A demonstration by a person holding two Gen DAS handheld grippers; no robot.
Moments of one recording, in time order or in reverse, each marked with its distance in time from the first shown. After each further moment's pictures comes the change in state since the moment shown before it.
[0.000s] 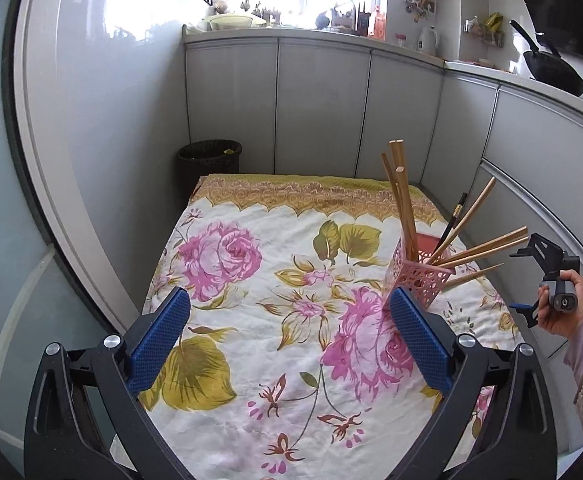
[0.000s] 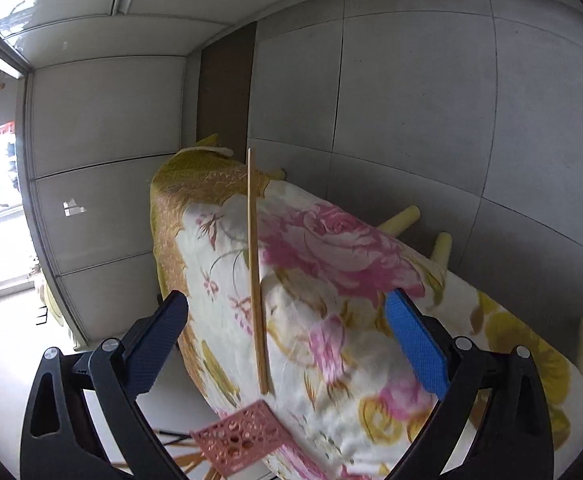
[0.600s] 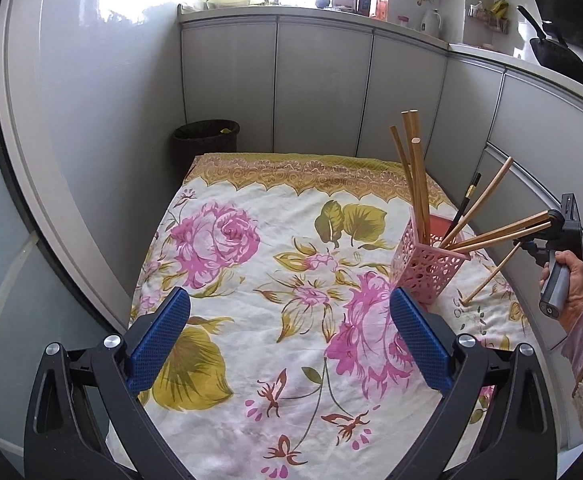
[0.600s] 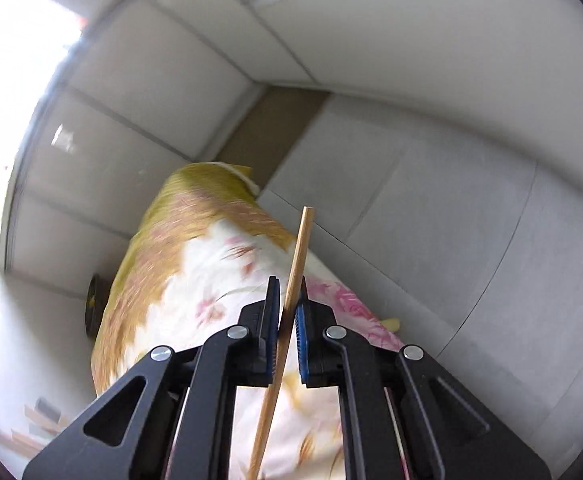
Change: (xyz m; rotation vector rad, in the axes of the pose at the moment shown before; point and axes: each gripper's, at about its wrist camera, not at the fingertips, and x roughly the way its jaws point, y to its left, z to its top) left arm 0.021 0.004 -0.004 -0.004 0.055 -0.011; right arm -0.007 0.091 -0.054 -0.546 -0.291 -0.165
